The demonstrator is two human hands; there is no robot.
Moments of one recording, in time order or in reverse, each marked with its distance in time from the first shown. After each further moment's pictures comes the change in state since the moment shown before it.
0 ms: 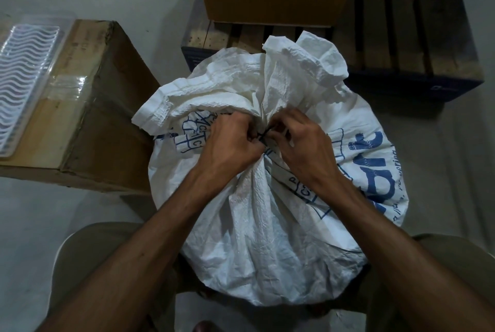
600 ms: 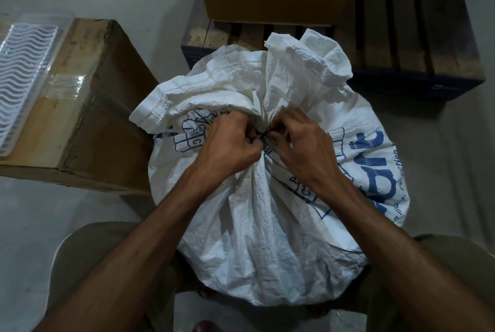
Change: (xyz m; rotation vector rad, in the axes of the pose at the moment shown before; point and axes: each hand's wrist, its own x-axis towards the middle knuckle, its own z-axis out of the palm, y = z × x) left_hand 0.001 -0.004 0.001 0.019 -0.031 -0.021; right_hand -0.001 -0.002 -0.001 -0.049 0.002 -0.005
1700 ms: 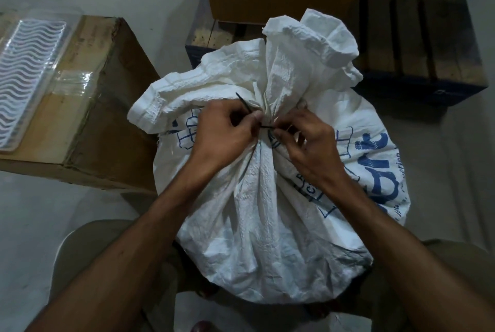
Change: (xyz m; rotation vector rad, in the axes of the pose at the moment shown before) left_hand -0.003 -0.004 -0.019 -0.462 0.161 -0.131; right_hand 0.000 0.006 -0.001 0.297 0.111 -0.112
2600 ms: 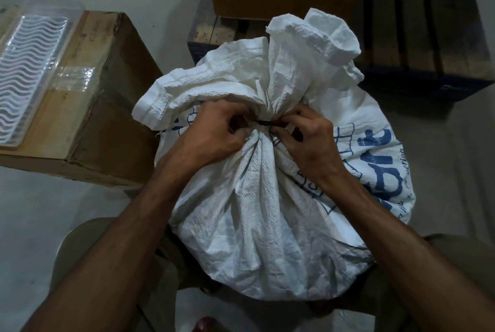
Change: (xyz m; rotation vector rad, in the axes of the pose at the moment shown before) left_hand 0.005 -0.011 -0.026 0.306 -0.248 0.275; right_hand 0.001 0.005 0.014 -0.073 0.040 0.001
